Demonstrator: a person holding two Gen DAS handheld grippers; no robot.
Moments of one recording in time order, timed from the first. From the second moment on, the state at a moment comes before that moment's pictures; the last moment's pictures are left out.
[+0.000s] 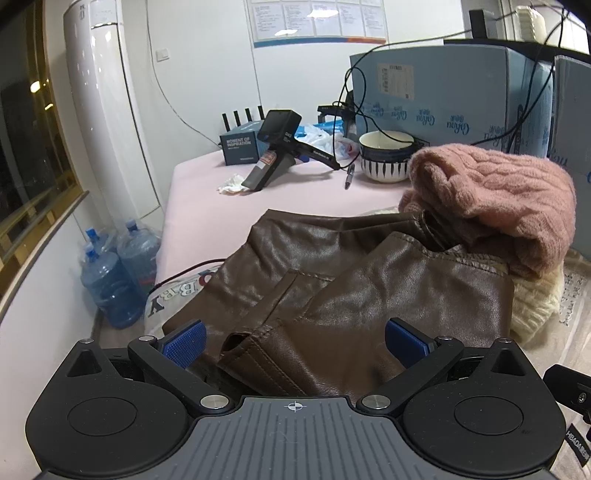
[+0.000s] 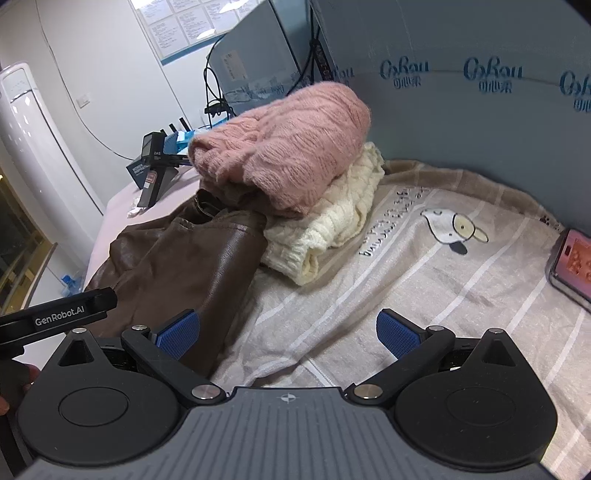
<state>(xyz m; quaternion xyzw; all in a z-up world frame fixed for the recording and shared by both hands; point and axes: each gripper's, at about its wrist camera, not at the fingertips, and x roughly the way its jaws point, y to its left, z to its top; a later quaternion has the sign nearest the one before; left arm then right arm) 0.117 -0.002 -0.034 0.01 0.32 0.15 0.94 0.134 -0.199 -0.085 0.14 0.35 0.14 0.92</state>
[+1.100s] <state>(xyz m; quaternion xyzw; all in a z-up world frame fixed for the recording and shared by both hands) 0.166 0.063 0.062 0.00 0.17 -0.09 0.98 0.113 -0.154 0.031 0.11 0.23 0.08 0.96</state>
